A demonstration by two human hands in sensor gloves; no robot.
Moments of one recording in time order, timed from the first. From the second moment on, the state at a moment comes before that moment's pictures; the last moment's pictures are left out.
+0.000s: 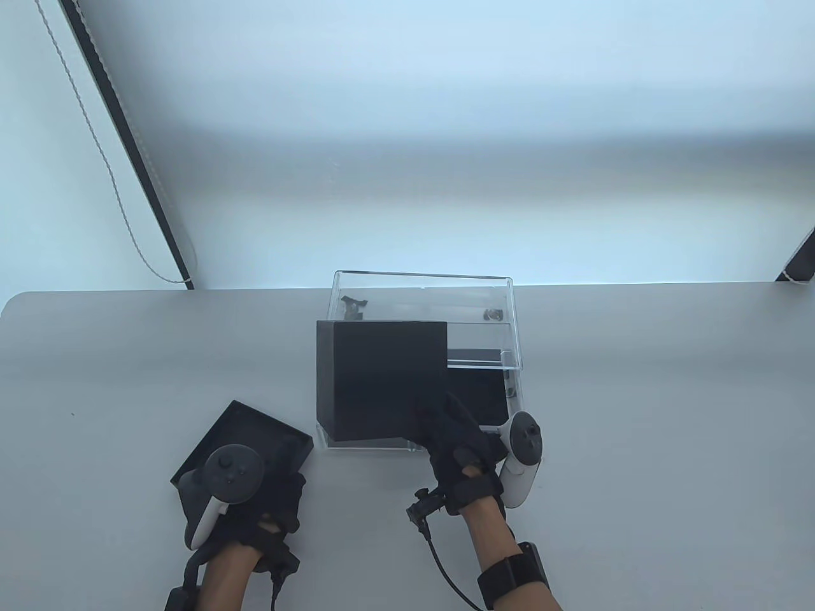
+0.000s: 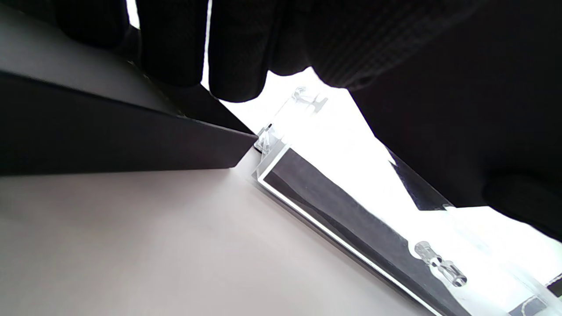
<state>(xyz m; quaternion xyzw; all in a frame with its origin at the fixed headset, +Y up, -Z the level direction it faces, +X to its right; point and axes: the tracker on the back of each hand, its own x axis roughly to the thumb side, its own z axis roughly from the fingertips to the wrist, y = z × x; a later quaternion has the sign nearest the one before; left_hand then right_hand) -0.245 -0.750 -0.303 -0.04 0.01 0.32 0.95 0.078 -0.745 -0.355 0.09 0.05 0.57 0.82</state>
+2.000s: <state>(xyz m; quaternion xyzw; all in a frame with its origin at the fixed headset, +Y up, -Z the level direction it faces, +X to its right) -0.242 -0.753 -0.303 -0.05 0.01 0.30 0.95 0.165 -0.678 -0.264 0.32 -0.06 0.78 0.53</state>
